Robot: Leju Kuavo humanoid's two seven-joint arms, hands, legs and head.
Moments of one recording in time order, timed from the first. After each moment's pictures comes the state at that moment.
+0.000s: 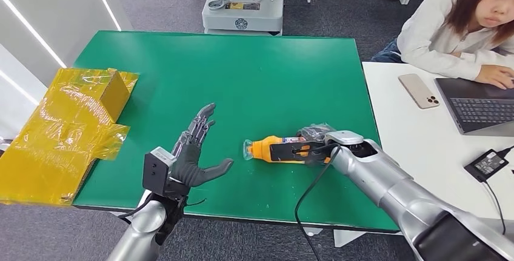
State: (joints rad) left arm -0.19 -0.05 -0.43 -1.33 0.05 -0.05 -0.38; right arm -0.89 -0.18 1.02 -0.65 0.50 0.46 0.16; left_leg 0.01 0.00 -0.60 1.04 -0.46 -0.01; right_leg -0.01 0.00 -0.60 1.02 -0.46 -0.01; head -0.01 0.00
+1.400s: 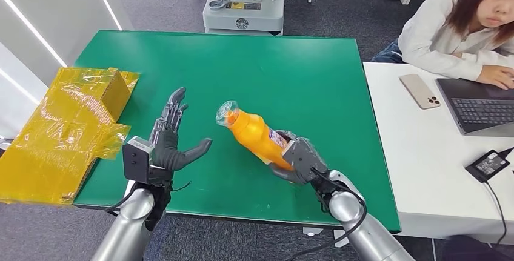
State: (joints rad) left arm -0.25 -0.04 -0.33 -1.29 0.02 0.01 -0.45; right arm -0.42 -0.11 0.59 -1.02 0.15 0.04 -0.20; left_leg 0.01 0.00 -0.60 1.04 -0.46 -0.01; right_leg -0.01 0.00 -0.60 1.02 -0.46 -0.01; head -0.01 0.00
